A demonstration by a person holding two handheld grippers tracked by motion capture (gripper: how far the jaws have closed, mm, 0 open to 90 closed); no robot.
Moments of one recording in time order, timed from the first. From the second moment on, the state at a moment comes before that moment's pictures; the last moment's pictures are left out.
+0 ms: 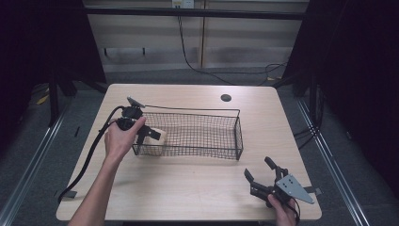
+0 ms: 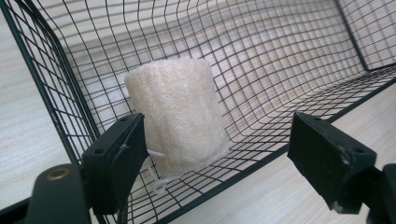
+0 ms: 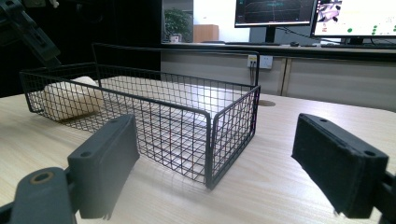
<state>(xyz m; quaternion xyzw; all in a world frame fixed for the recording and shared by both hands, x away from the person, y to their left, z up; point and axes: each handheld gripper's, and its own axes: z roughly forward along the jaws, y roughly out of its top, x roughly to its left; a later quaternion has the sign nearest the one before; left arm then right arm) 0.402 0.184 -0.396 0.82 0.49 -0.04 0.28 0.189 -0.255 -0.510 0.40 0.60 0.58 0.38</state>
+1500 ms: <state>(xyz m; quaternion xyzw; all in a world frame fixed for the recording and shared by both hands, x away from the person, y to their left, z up) 0.314 0.257 -0.380 0.79 0.45 0.06 0.42 0.188 -0.254 -0.510 0.40 0.60 0.58 0.38</state>
